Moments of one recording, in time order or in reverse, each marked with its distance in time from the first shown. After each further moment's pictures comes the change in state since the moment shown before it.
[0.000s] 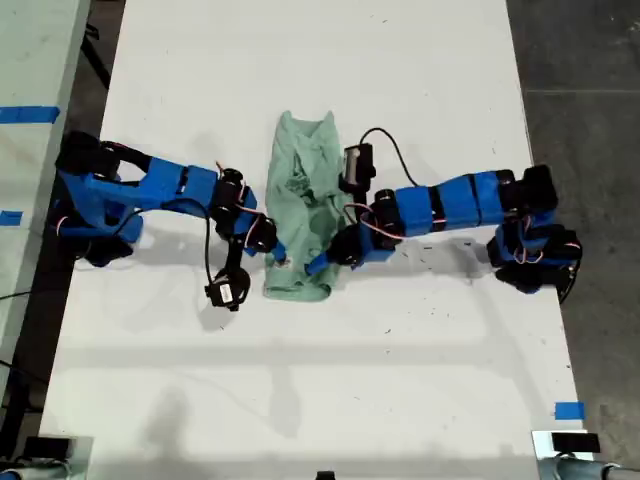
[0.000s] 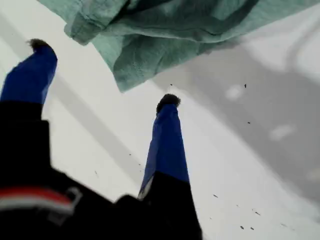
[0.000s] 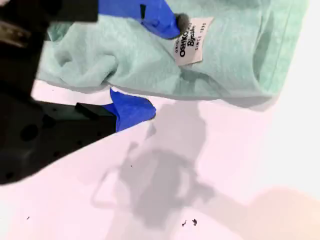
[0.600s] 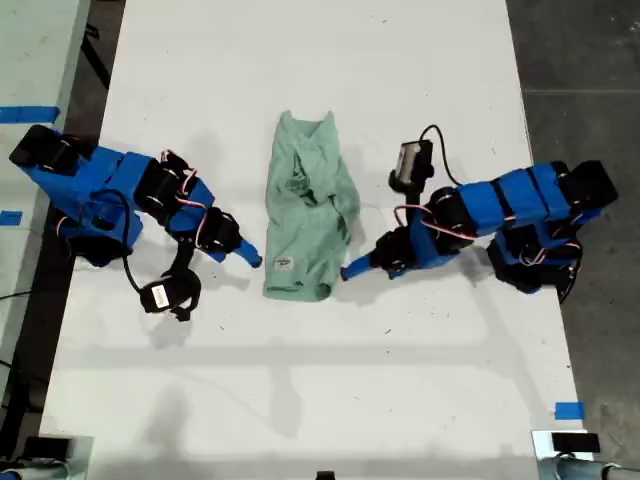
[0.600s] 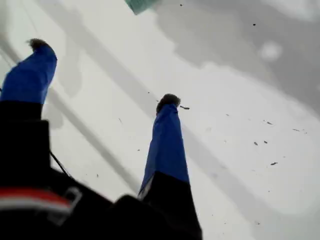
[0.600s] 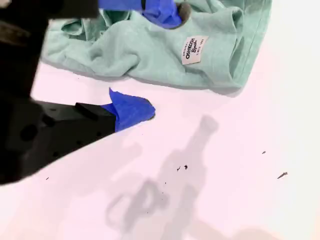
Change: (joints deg) arm 0 10.8 22.2 0.1 14.2 -11.8; arm 1 -8.8 27.1 16.8 7.6 13.5
